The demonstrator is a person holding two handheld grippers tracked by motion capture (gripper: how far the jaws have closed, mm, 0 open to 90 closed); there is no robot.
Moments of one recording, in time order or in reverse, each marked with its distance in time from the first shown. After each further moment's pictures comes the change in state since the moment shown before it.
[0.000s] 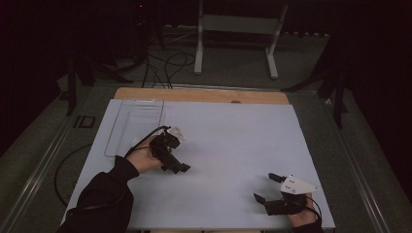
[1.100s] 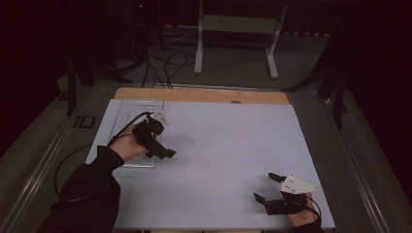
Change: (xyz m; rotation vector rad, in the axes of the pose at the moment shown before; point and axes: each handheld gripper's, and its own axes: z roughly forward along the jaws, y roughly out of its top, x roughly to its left) left arm 0.027 -0.001 -0.048 0.017 0.118 -0.054; right arm -0.001 0.000 0.001 -0.006 -0.002 0.004
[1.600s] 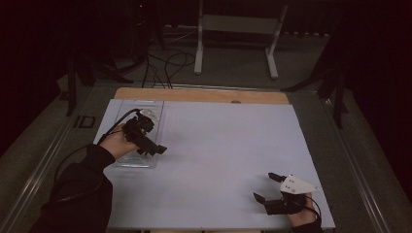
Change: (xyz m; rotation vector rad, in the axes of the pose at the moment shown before) left arm 0.017 -0.012 -0.014 0.006 0.028 -0.026; right arm 0.000 0.001 0.000 -0.002 -0.003 -0.005
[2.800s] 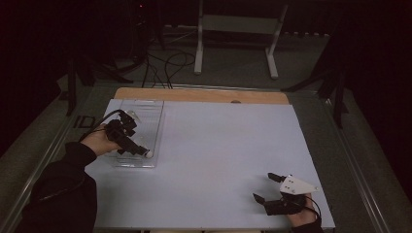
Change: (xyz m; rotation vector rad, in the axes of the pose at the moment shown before) left arm 0.036 -0.038 -0.014 0.135 0.019 -0.059; right arm 0.001 0.001 0.000 0.001 0.008 -0.012
